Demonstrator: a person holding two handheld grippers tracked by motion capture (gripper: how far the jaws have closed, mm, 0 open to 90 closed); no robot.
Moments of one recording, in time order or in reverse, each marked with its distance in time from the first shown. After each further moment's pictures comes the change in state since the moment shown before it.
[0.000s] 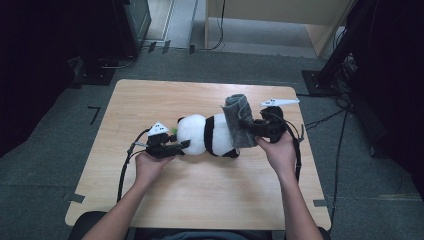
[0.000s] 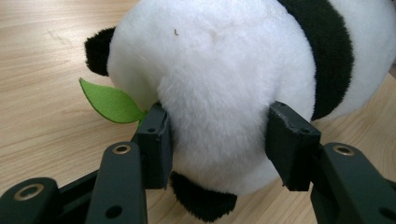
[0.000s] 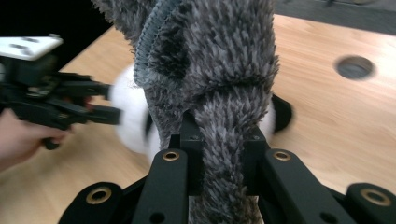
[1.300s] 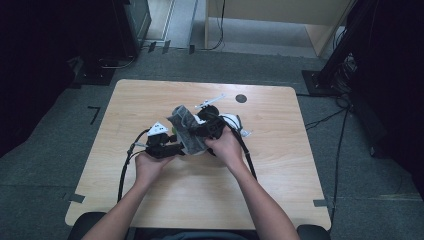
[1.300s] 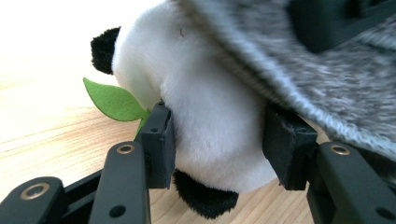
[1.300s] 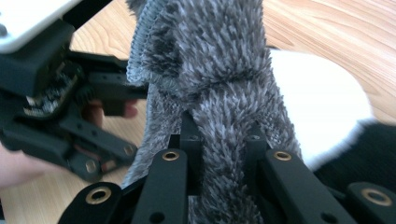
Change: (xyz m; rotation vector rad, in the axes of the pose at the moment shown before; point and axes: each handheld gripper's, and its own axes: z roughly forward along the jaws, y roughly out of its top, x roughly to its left) left arm 0.000 0.001 -0.001 0.005 0.012 -0.007; right arm 0.069 0.022 0.135 0.237 0.119 -0.116
